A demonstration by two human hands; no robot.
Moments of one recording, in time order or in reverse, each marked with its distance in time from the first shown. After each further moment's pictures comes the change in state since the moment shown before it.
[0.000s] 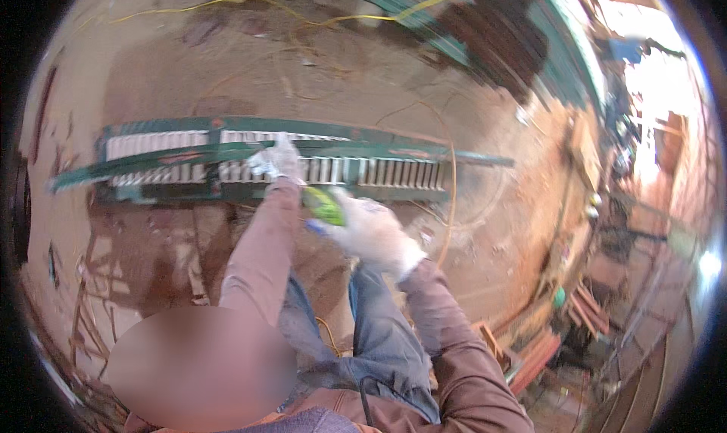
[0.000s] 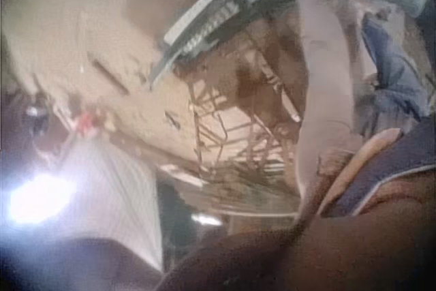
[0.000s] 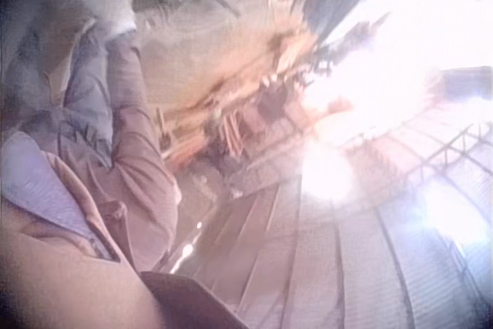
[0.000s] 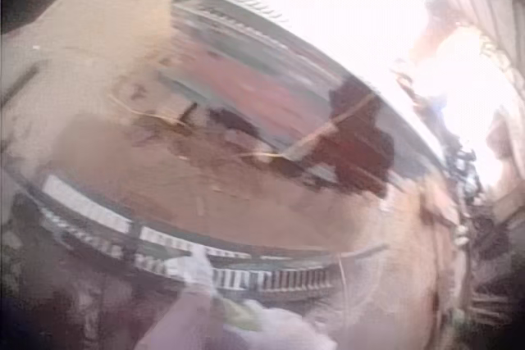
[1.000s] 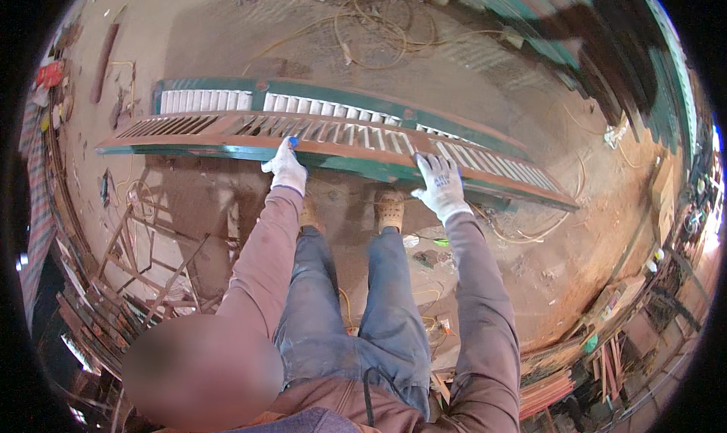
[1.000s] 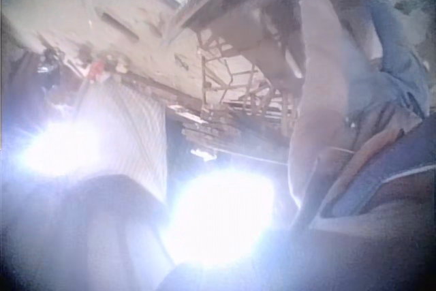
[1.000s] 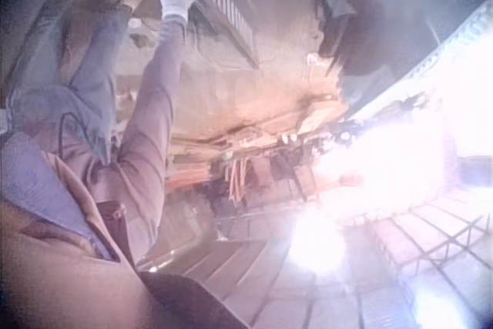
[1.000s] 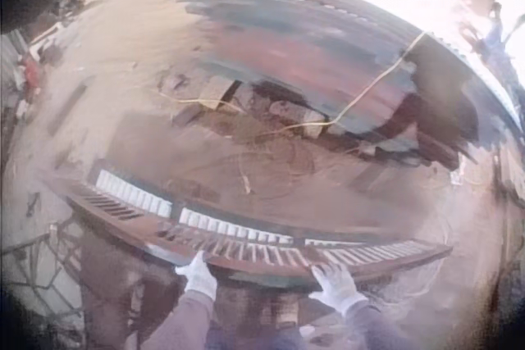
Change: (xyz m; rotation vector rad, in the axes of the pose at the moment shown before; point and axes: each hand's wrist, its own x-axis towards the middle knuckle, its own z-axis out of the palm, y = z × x) left_hand -0.054 -0.071 -0.004 -0.923 0.124 -0.378; right_hand 0.044 0.333 0.059 -0.523 0.061 -0.185
